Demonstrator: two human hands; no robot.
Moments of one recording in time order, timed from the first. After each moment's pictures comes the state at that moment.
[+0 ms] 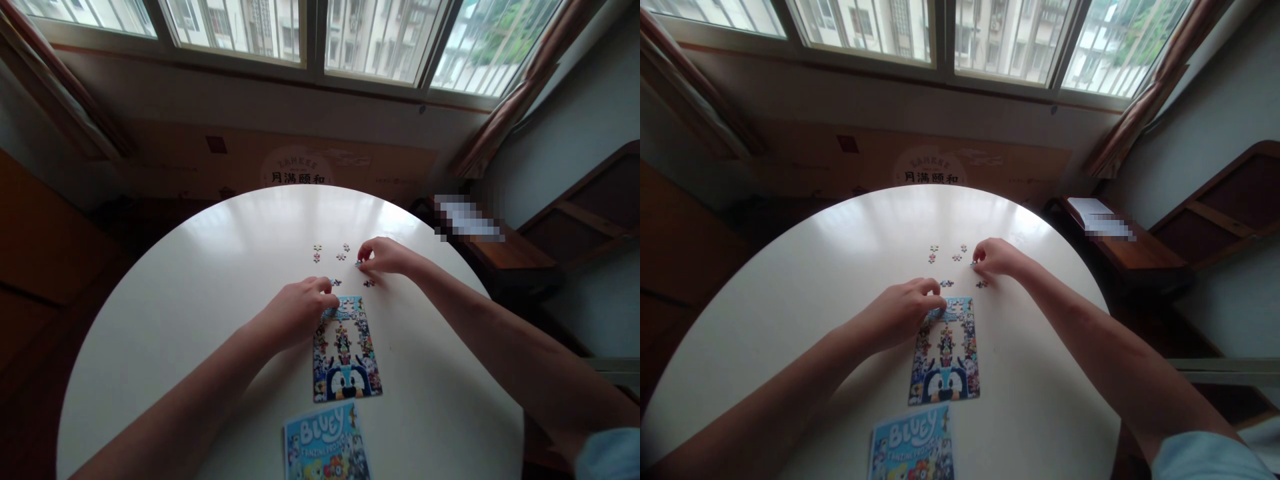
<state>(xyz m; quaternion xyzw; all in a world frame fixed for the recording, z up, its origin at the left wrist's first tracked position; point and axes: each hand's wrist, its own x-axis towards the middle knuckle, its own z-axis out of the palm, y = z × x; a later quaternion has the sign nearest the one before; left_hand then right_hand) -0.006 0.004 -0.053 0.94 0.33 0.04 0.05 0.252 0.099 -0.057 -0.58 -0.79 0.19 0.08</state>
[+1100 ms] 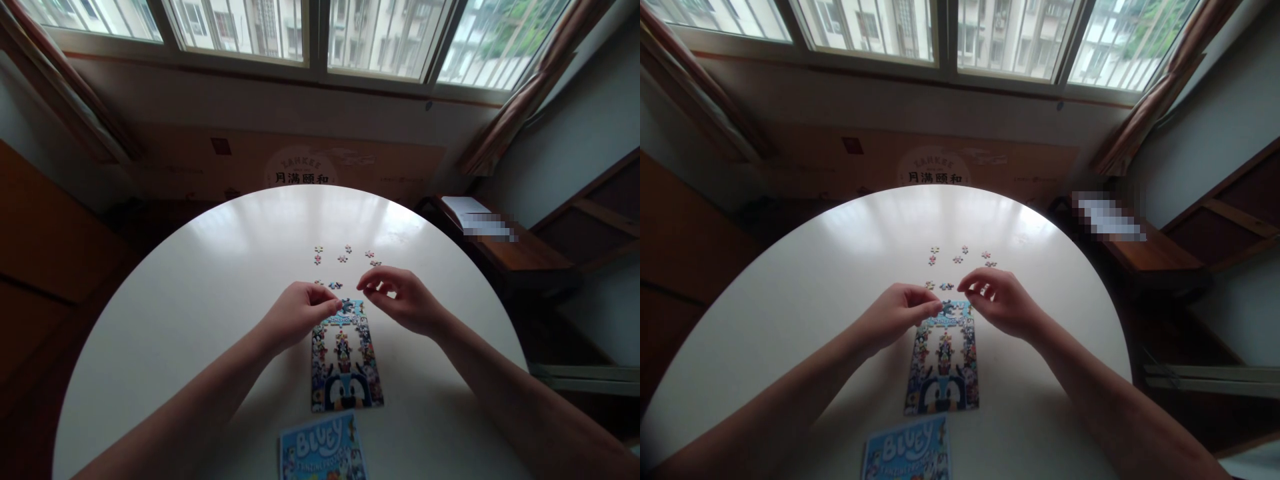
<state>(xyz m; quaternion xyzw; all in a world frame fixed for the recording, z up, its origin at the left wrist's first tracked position) 0.003 -0.004 -0.045 0.67 0.47 0.25 0.52 0.236 -0.008 -0.050 -0.40 -0.76 0.35 0.38</state>
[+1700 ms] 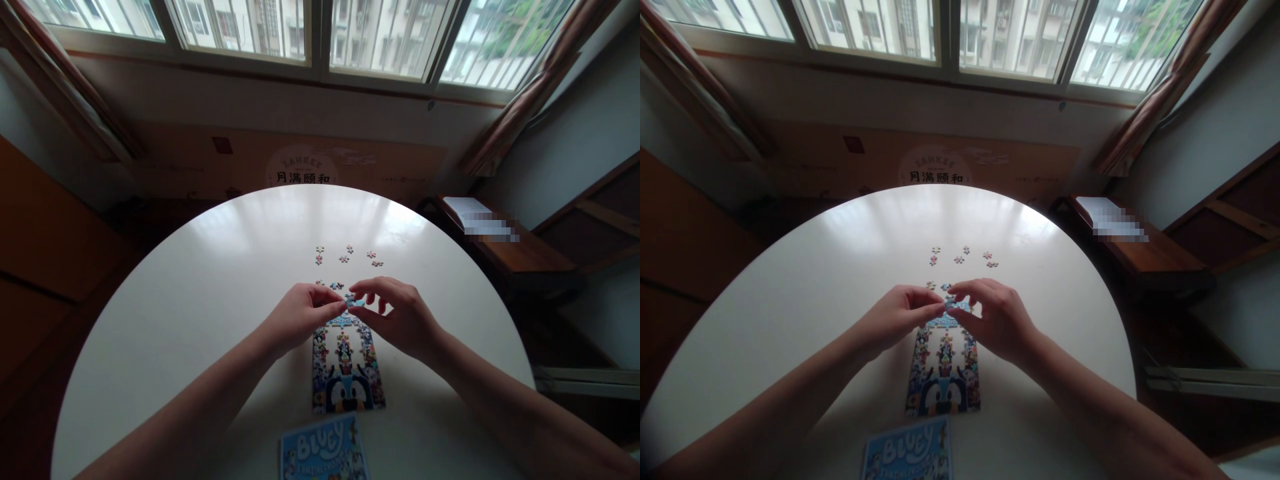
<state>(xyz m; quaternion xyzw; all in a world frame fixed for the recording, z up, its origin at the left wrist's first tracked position) 0.004 -0.006 -0.042 0.64 0.45 0.25 0.57 0.222 -0.026 -0.063 -0.40 -0.81 0.17 0.40</state>
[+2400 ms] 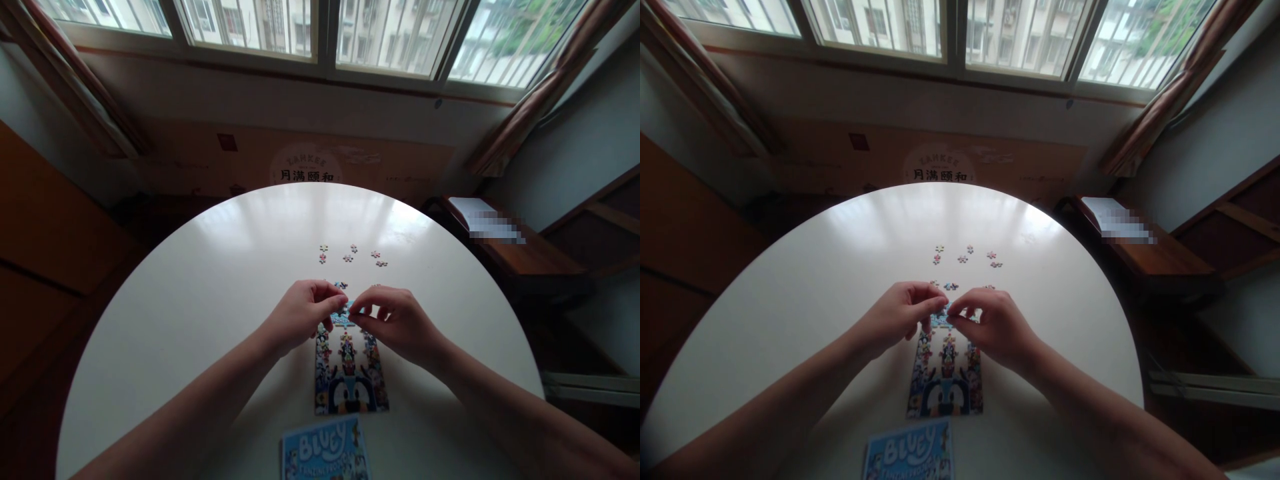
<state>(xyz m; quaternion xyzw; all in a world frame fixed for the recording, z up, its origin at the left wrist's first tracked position) 0.008 -0.008 -0.042 0.59 0.49 0.25 0.60 0.212 -0.030 -0.064 -0.41 -0.76 0.32 0.40</state>
